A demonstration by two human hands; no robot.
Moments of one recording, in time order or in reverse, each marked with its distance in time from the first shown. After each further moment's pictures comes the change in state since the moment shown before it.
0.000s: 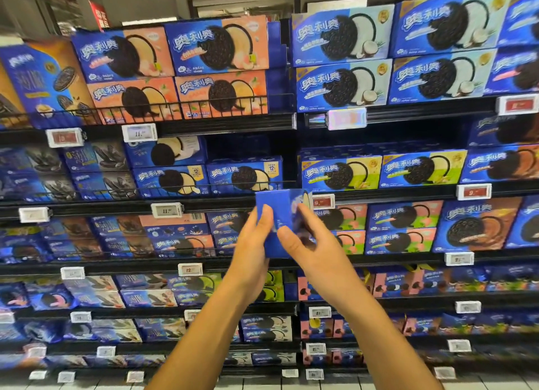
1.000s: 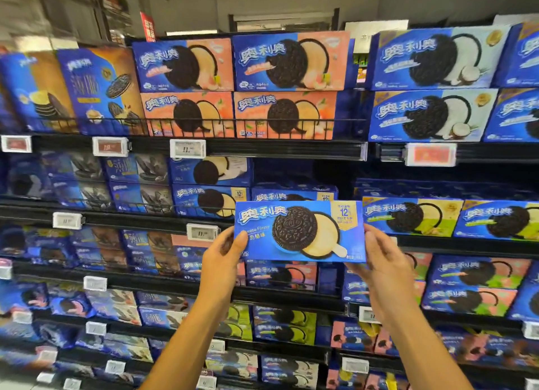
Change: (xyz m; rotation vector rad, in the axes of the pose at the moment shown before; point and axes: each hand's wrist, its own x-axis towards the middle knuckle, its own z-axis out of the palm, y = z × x) left_hand 0.073 -0.007 -0.165 0.151 0.413 0.061; right_hand 0.123 0.072 0.004 0.327 0.368 0.048
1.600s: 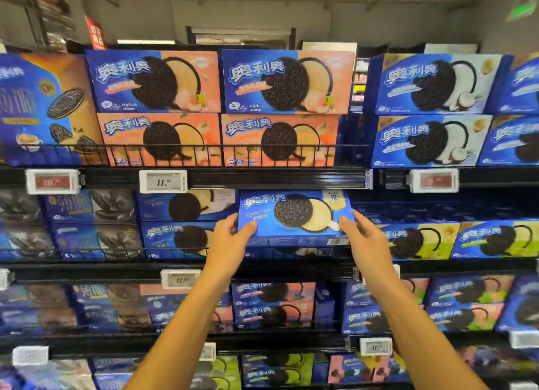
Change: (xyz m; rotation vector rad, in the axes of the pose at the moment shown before) left_hand 0.136 0.025 0.026 0.270 -0.175 0.063; right_hand 0.104 -0.002 0.052 -0.448 0.080 -0.089
